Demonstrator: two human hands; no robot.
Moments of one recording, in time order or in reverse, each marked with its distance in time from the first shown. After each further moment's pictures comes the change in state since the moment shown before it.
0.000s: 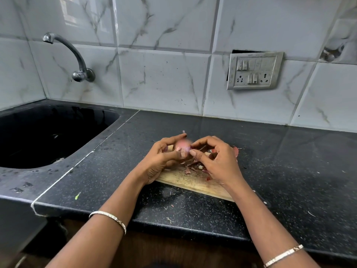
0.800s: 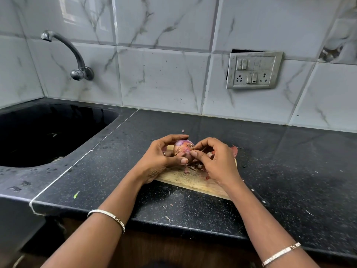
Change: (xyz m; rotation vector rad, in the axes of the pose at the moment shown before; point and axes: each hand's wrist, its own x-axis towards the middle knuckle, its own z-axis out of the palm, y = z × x) left_hand 0.000 -0.004 -0.001 0.051 -0.002 0.051; right_hand -0.002 -0.002 0.003 -0.130 0.052 0.091
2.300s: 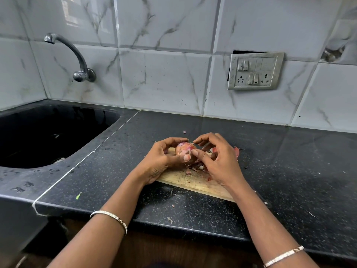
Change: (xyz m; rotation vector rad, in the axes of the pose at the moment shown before) left_hand 0.000 0.002 0.001 -0.033 0.030 -0.068; right_hand 0.000 -0.004 -0.005 -0.010 -0.022 -0.143
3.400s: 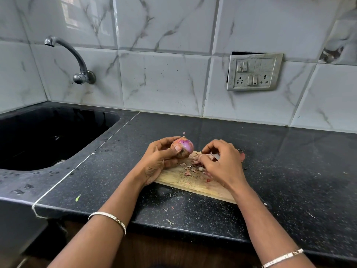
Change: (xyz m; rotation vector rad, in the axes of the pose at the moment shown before) left_hand 0.005 0.000 -0.004 -0.142 0.113 -0.051; right_hand -0.002 0.005 -0.006 -0.194 0.009 0.173
